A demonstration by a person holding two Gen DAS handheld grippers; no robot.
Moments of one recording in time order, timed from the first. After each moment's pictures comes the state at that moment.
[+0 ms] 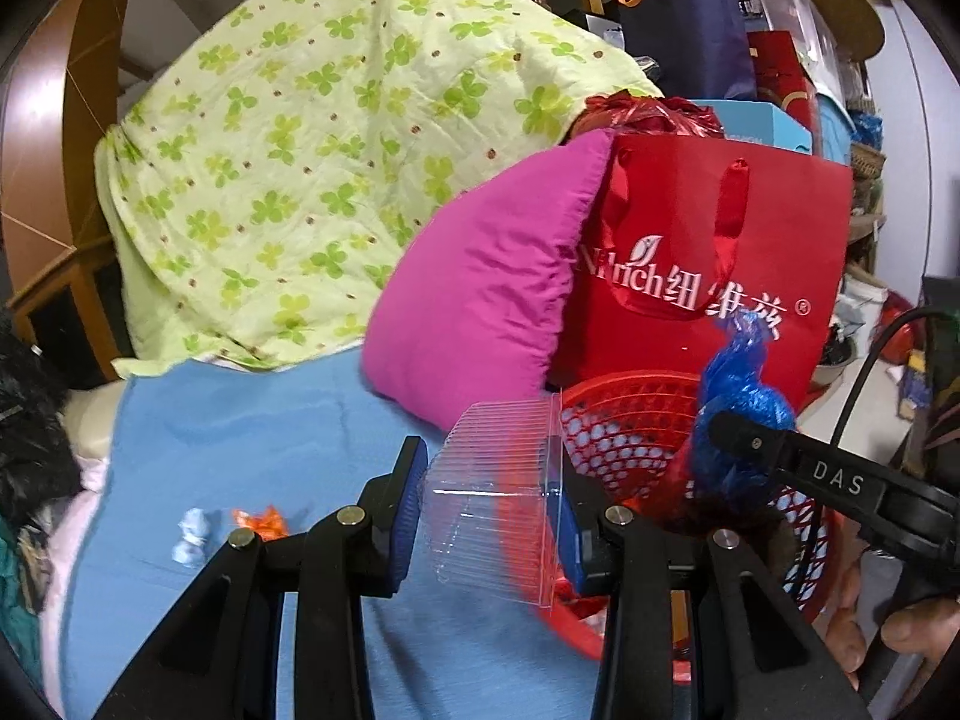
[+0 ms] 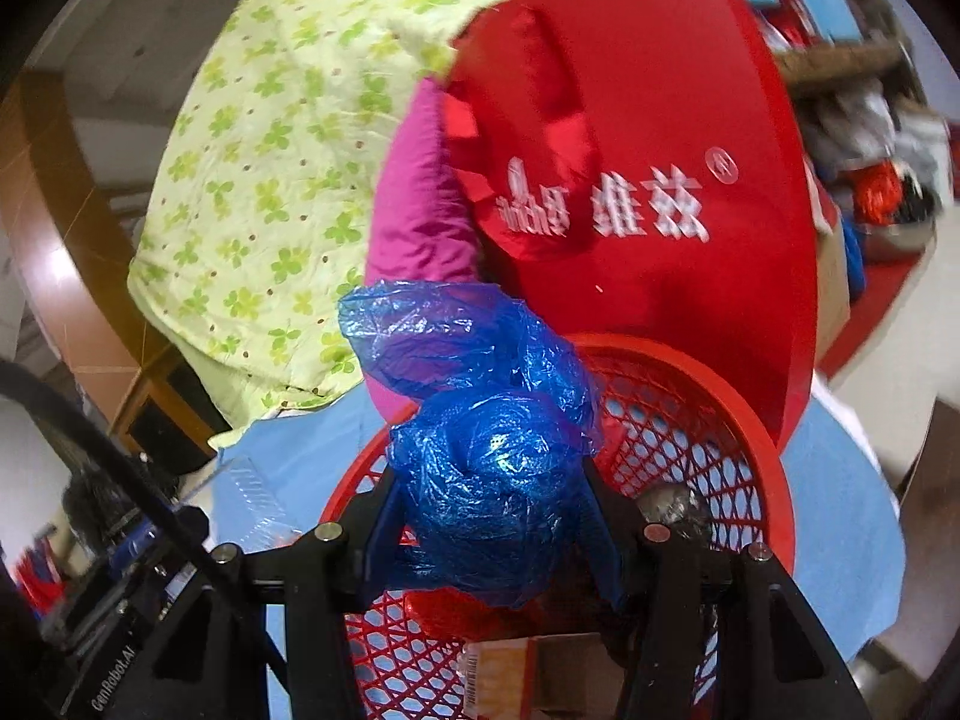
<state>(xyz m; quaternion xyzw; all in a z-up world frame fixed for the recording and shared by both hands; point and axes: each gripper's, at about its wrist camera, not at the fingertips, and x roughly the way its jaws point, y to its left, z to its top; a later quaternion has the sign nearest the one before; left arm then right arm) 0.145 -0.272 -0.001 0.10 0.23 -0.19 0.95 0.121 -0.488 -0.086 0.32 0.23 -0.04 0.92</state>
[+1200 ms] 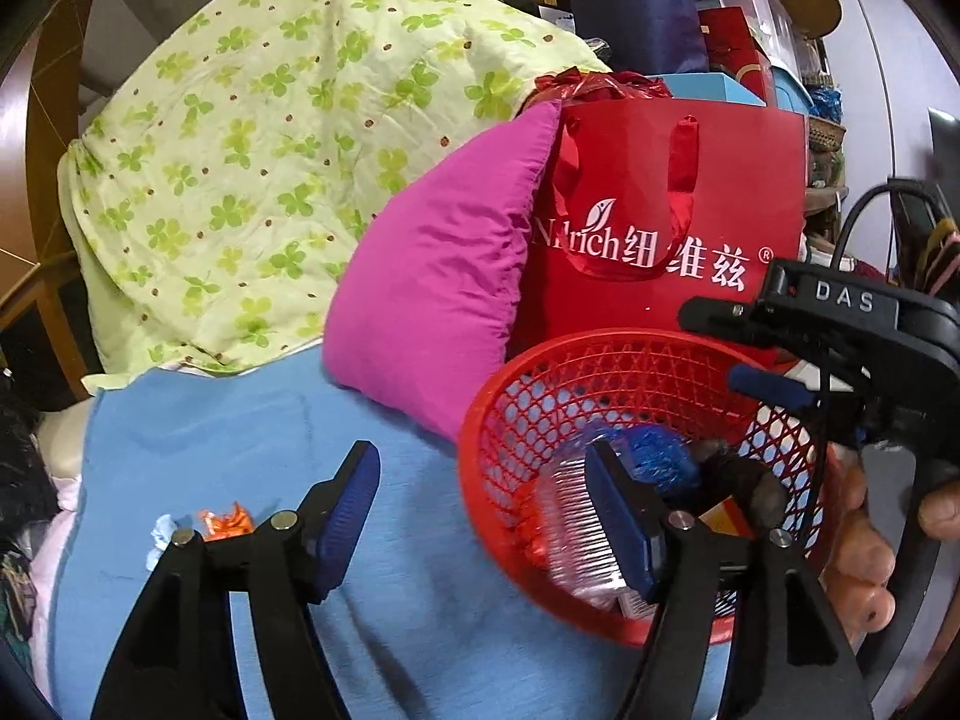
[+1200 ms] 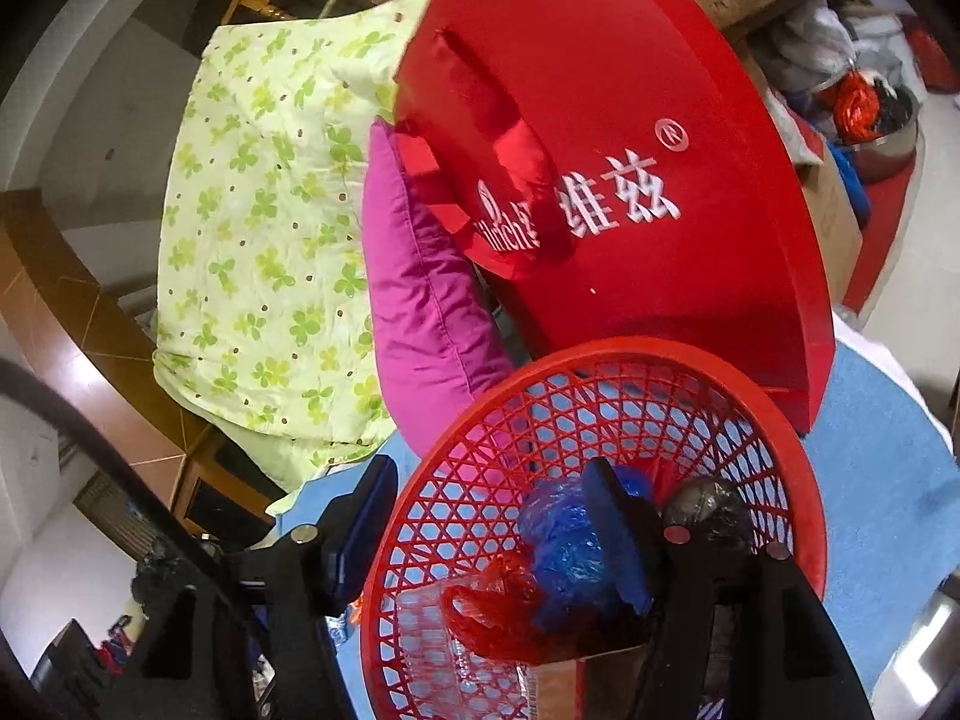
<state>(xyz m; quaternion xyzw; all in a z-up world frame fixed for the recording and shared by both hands) 0.133 -0.276 -0.025 0.13 0.22 -0.22 0.94 0.112 -0.500 -0.084 0.40 0.17 -0.03 0.90</state>
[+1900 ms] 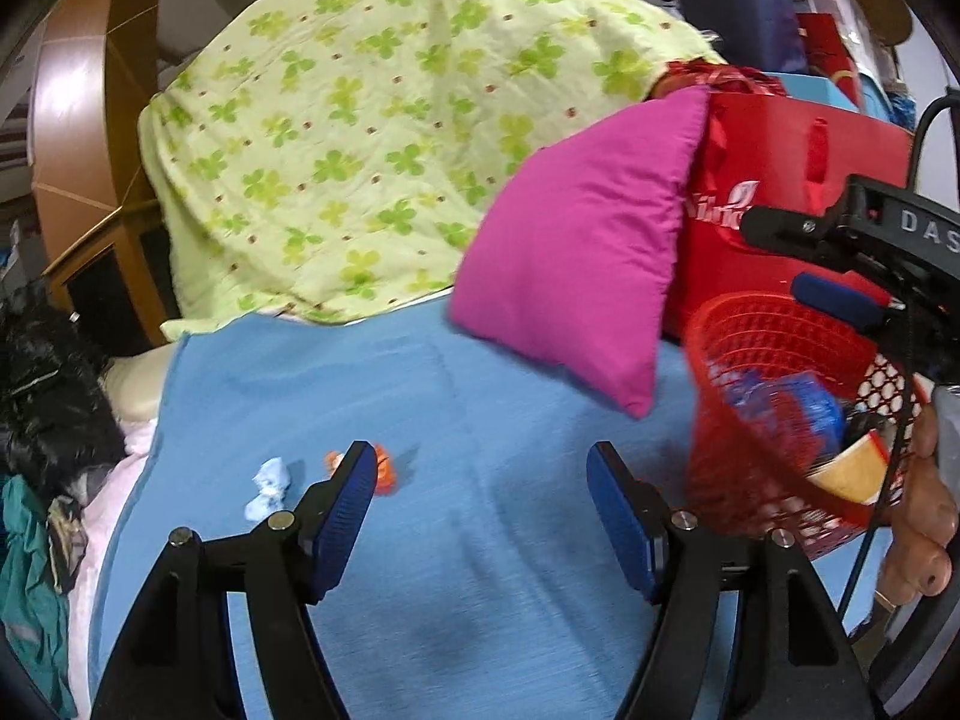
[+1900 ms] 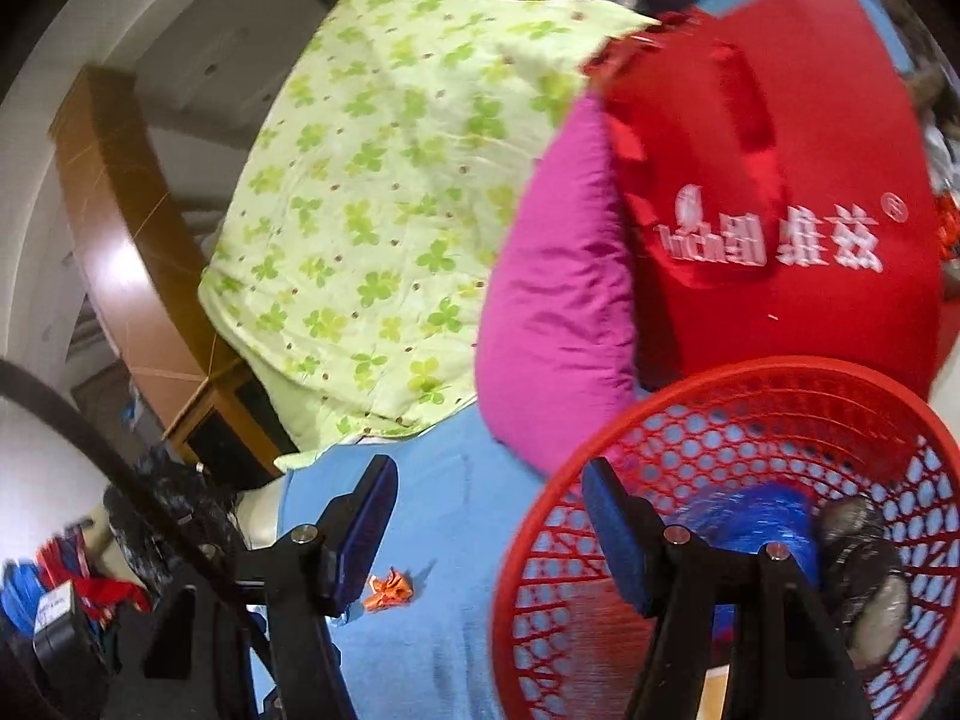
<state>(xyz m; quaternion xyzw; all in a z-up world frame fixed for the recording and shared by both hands) 0.160 -0.171 -0.037 0.12 0.25 -0.12 0.95 0.147 -0.378 -0.045 0.26 0.14 0.02 0.95</state>
